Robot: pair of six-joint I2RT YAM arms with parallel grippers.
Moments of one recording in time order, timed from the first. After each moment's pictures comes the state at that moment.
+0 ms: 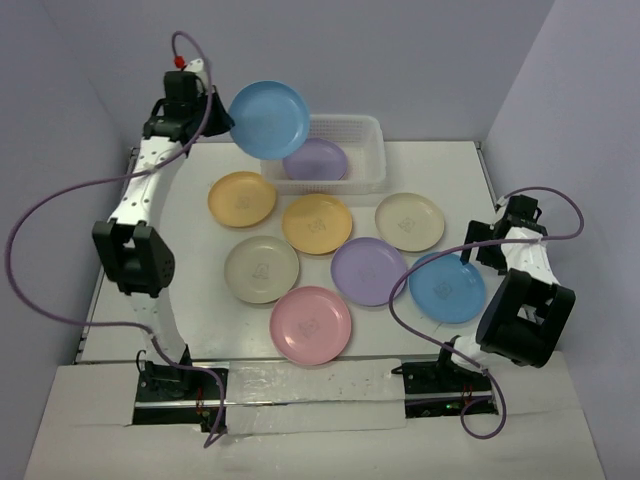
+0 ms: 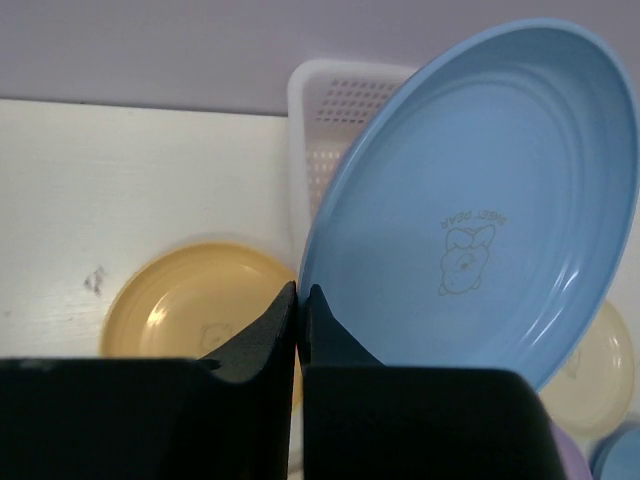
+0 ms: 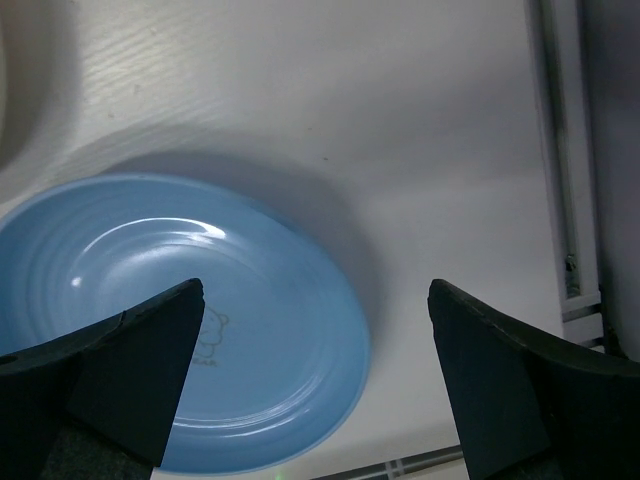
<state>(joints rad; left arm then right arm) -0.12 1.92 1.99 -0.54 0.18 -0.30 -0.46 1.41 0.92 -0.66 -0.03 -0.09</state>
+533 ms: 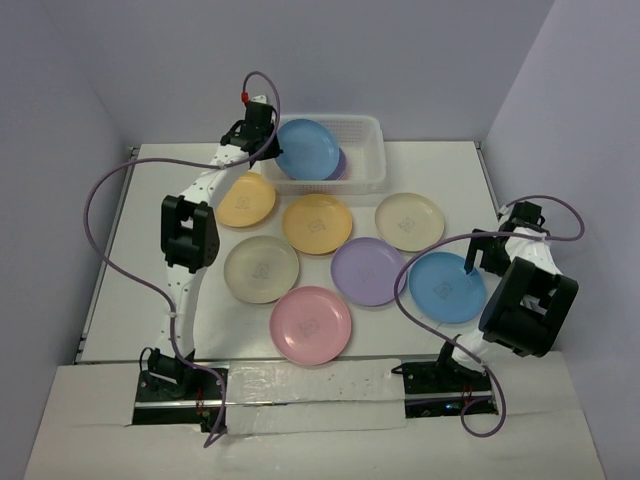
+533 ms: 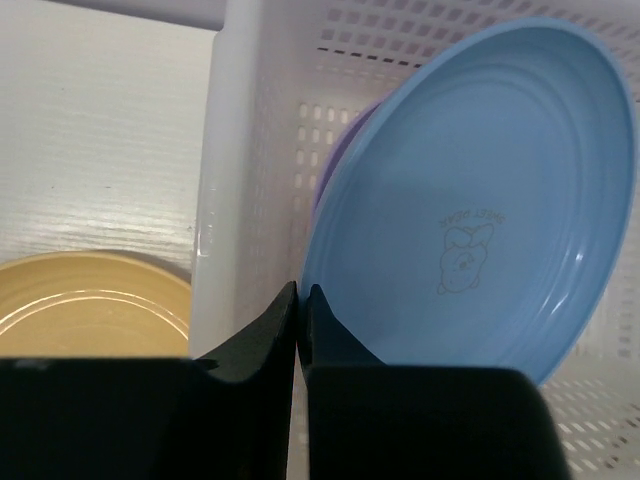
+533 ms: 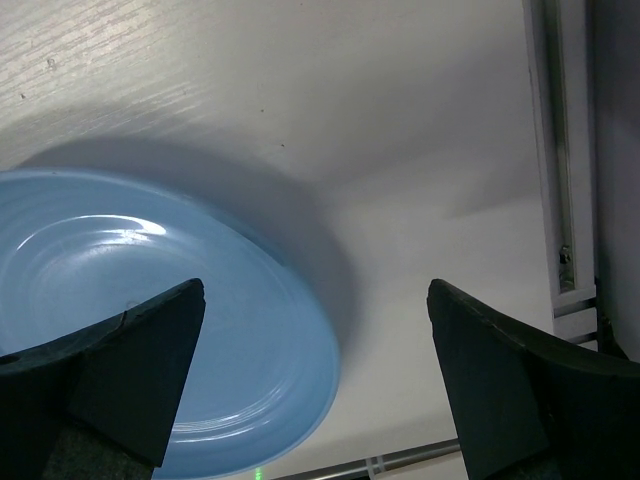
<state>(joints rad) -0.36 2.37 2.25 -0.51 -0.17 -0.43 -0.52 1.48 0.91 -0.66 -0.02 -0.16</state>
